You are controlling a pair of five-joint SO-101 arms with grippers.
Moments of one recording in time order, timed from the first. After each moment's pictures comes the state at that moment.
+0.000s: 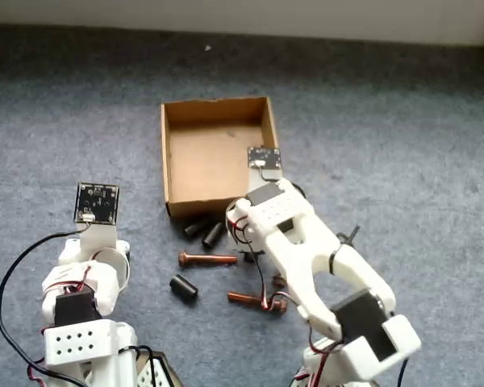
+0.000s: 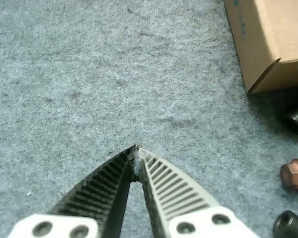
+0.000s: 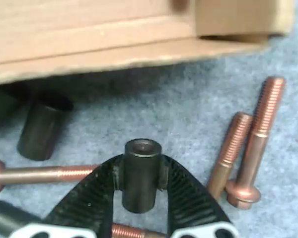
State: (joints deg) left arm -17.8 -80.7 84.8 55.6 -8.1; right arm -35.2 -3.1 31.7 62.8 -25.5
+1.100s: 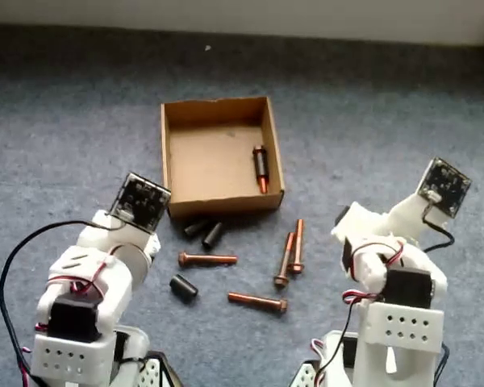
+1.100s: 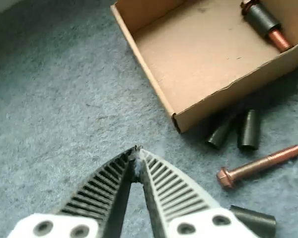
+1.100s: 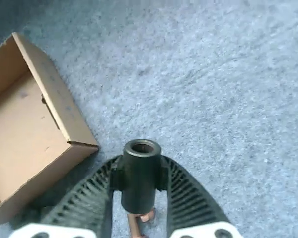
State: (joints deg) left arm 3.6 -80.7 62.7 69.1 -15.8; right arm 2.4 -62.8 50.1 70.2 -24.9
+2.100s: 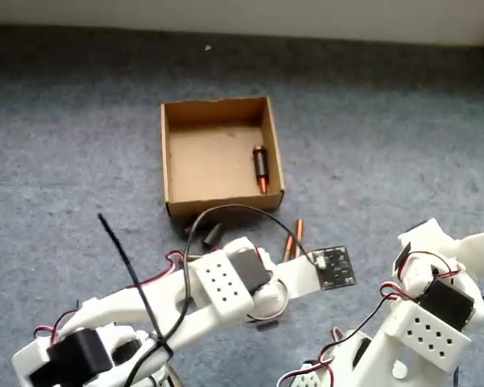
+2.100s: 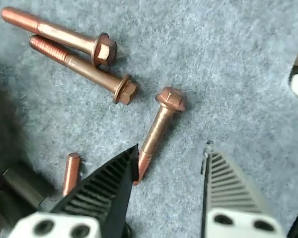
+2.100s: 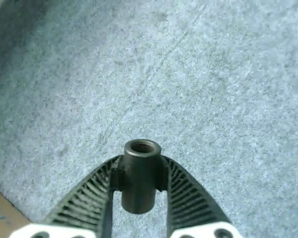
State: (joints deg) left arm 52.6 -16.0 41.4 63.7 -13.1; right arm 27.6 -63.4 52.8 65.8 -24.9
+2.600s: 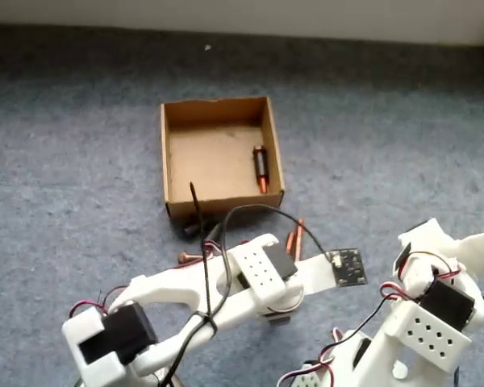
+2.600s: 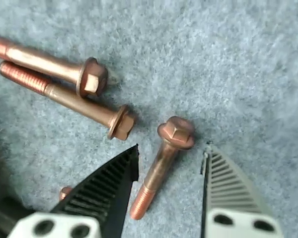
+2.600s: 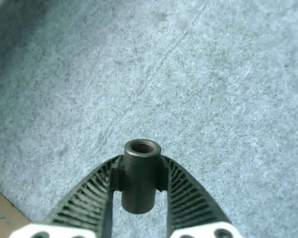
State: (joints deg) left arm 52.8 1.7 32.7 60.5 -14.7; right arm 27.6 -63.4 52.8 65.8 -24.9
